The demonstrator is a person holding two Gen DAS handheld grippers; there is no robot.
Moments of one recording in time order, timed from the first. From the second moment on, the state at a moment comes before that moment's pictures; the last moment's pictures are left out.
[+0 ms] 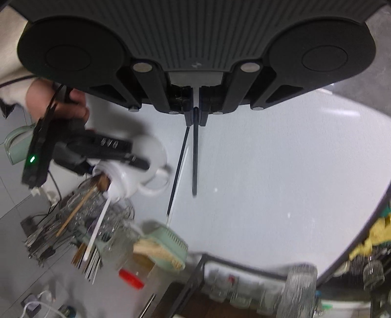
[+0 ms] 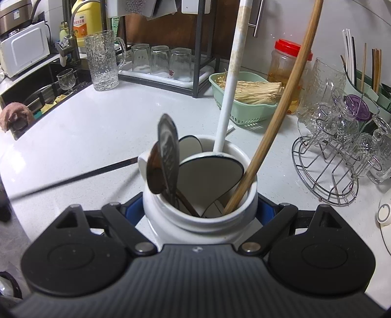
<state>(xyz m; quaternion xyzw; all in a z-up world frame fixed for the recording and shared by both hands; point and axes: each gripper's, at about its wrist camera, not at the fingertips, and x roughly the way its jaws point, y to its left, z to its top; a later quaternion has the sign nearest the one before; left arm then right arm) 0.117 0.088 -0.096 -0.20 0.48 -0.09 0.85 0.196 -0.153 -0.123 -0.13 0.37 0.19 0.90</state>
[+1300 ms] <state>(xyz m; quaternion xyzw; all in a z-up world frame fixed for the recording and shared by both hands) 0.178 0.052 0.054 -0.14 0.30 -0.11 0.94 0.199 -0.137 -0.129 -0.12 0.34 0.18 0.92</state>
